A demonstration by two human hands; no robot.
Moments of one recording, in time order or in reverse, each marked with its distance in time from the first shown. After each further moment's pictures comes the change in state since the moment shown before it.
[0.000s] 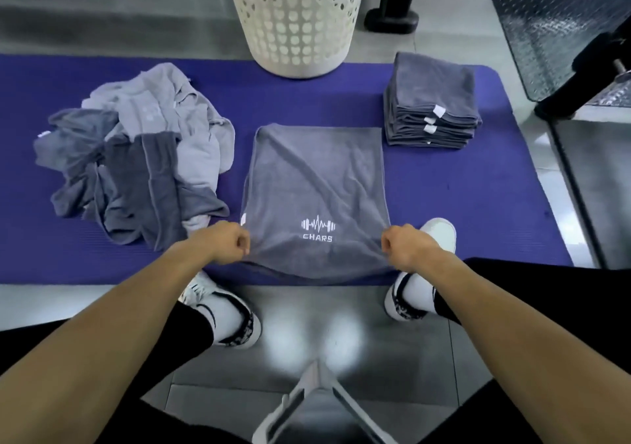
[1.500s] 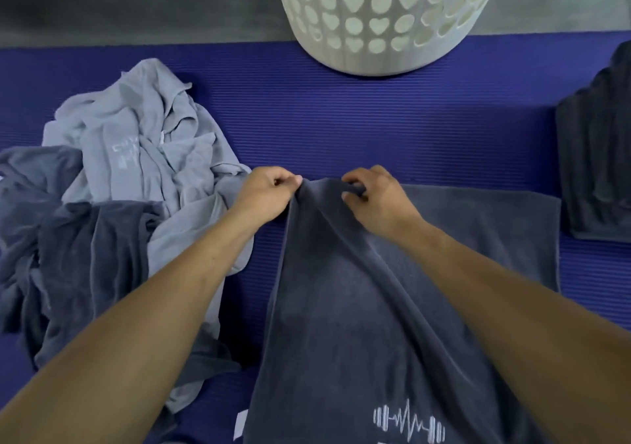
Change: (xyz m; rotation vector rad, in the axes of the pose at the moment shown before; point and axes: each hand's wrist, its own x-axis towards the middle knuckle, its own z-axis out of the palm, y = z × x) left_hand 0.347 -0.087 -0.118 -0.727 0.426 -0.311; right_hand 0.418 -0.148 -0.076 0.578 0.243 -0.338
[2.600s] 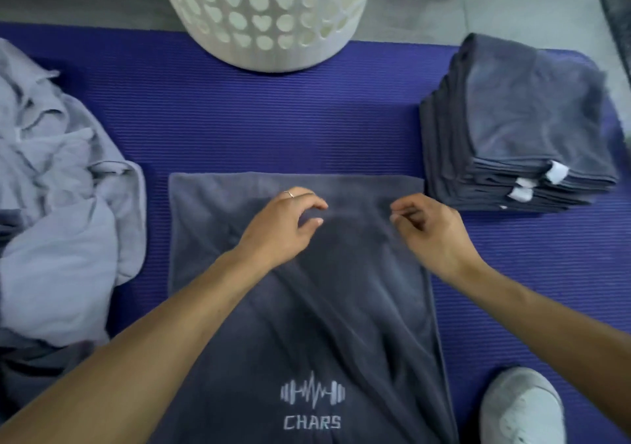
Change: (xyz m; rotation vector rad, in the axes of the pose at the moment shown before) left_hand -0.072 0.060 0.120 0.185 -0.282 0.558; right_hand -0.137 0.109 -0.110 0.014 0.311 0.238
